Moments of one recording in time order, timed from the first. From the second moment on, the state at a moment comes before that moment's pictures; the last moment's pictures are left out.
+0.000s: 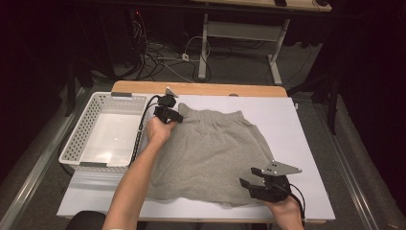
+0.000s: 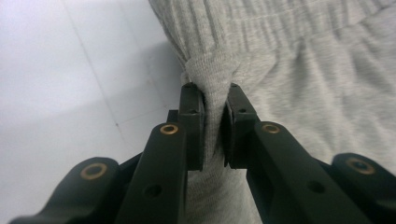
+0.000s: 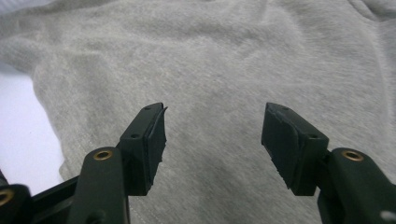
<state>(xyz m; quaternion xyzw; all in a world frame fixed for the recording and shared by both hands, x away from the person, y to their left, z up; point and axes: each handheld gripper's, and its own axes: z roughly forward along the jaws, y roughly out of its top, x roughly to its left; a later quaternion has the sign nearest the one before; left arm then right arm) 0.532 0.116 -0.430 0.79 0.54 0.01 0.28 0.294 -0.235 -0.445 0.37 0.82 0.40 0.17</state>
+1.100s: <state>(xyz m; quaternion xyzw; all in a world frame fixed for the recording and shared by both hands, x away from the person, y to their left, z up) 0.505 0.107 -0.397 0.82 0.47 0.01 0.33 0.289 -0.206 -0.441 0.35 0.83 0.40 0.15</state>
